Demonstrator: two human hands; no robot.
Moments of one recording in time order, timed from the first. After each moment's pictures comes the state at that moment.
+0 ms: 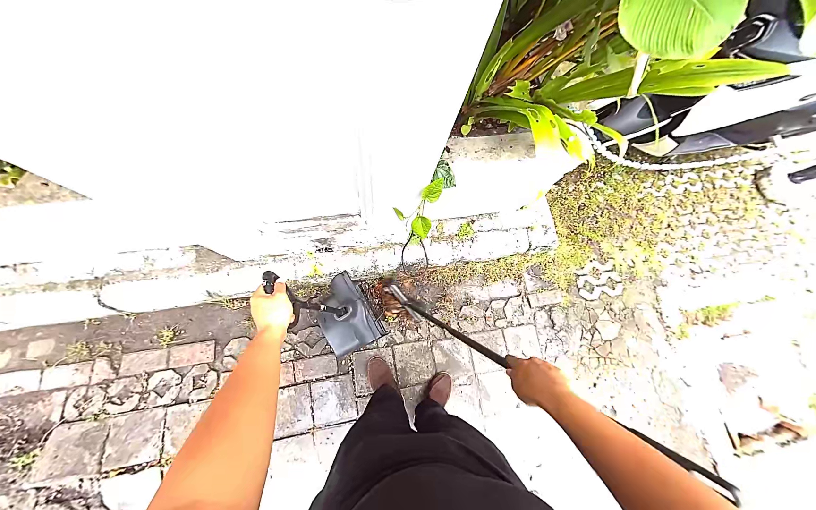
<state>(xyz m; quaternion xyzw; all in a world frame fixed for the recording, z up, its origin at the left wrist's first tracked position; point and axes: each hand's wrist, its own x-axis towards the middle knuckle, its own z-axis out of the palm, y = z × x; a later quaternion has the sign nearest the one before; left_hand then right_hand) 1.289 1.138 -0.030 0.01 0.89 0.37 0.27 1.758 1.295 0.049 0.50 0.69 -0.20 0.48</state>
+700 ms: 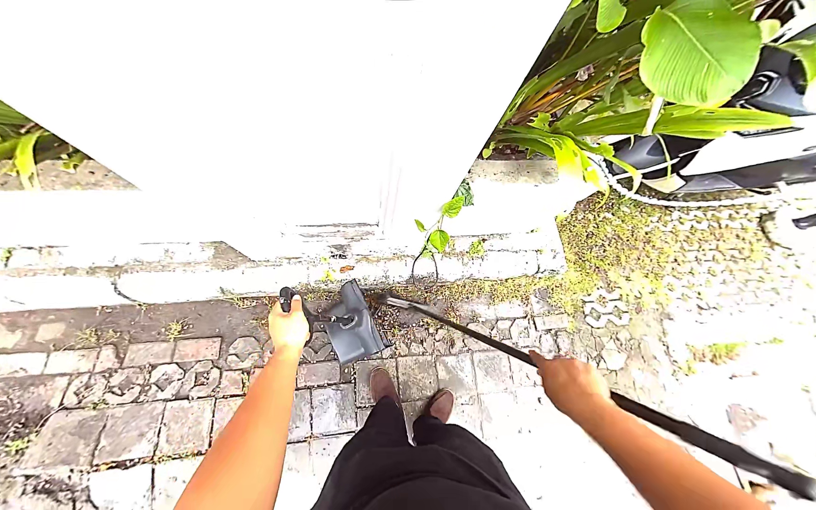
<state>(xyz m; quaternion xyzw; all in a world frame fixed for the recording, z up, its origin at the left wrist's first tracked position) 1.304 1.097 -0.032 -0.01 0.88 0.39 0.27 1.735 1.300 0.097 0.48 0.75 -0.08 0.45</state>
